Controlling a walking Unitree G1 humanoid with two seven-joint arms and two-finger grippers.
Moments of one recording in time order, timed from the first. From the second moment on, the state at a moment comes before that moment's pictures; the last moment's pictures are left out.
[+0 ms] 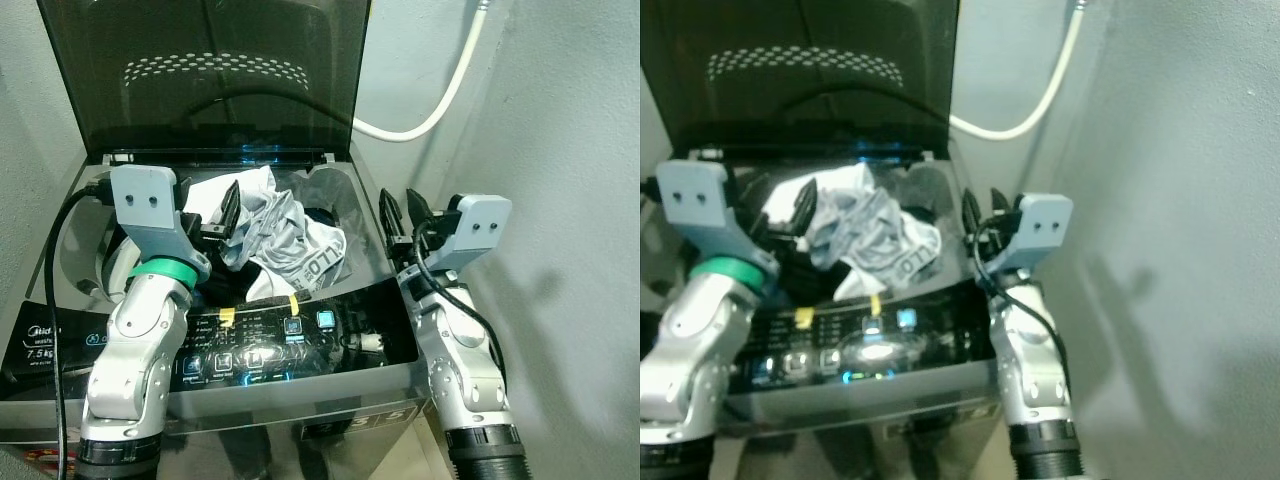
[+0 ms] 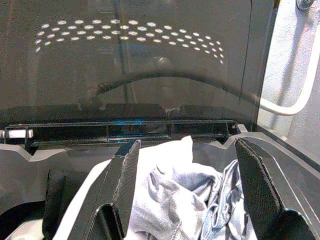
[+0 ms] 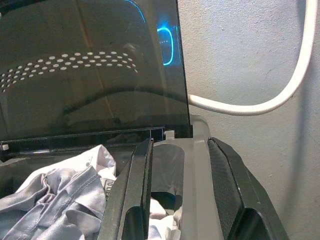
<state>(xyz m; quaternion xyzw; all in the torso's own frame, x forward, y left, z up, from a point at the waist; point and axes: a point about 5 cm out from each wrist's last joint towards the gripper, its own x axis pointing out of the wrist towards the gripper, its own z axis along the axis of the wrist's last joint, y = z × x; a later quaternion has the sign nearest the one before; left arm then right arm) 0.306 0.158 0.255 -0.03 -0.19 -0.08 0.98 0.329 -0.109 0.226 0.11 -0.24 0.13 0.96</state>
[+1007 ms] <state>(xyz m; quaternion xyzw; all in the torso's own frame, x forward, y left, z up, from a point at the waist) 0.305 0.158 0.256 -0.03 -0.20 -0.08 0.98 0.329 -0.109 0.227 0.11 -0.24 0.13 0.96</state>
